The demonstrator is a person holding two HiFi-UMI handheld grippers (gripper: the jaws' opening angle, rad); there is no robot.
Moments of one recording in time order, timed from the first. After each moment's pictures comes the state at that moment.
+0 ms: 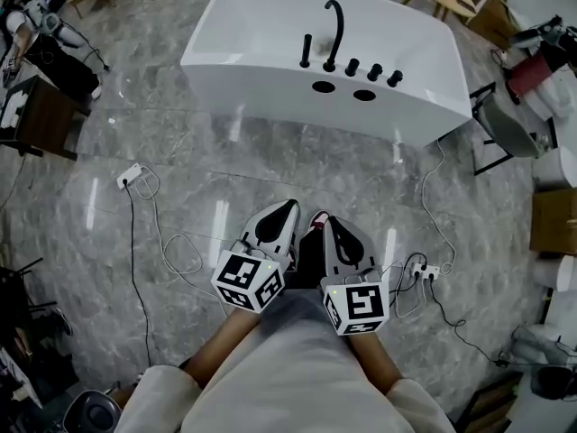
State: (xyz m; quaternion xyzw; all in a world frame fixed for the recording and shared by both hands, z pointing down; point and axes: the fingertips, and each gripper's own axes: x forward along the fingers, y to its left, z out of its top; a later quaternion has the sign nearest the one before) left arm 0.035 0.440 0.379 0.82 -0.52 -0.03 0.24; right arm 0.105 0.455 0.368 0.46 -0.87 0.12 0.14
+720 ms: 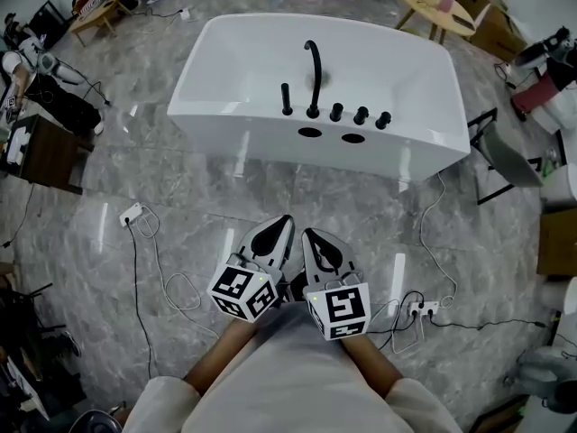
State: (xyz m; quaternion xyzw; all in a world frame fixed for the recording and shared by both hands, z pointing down) left arm 0.090 0.274 0.376 0.82 -0.52 -0.03 0.23; right arm 0.130 0.290 0.375 0.40 -0.90 0.13 0.14
